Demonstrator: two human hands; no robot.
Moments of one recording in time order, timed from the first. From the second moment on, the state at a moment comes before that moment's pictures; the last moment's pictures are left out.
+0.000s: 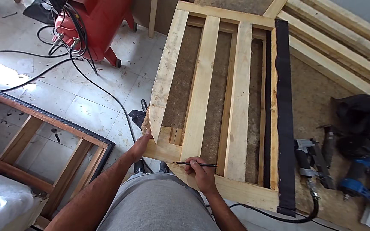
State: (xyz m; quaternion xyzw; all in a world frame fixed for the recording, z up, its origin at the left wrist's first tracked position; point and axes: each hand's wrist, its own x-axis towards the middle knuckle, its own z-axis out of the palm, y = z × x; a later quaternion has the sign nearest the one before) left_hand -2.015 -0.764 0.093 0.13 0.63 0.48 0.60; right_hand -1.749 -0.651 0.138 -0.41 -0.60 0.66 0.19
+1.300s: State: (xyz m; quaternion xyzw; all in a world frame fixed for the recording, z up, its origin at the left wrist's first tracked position) left_hand -2.015 -0.764 0.092 0.13 0.62 0.49 0.60; right_hand -1.748 -0.650 0.134 -0.41 -0.60 0.66 0.19
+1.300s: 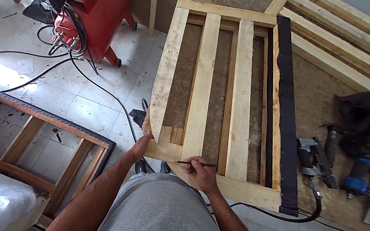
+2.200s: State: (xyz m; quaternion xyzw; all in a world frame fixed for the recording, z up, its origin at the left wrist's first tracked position) left_hand -2.015 -0.764 0.090 0.13 0.62 0.49 0.60; right_hand -1.748 -0.650 0.135 -0.41 -0.61 0.65 0.19
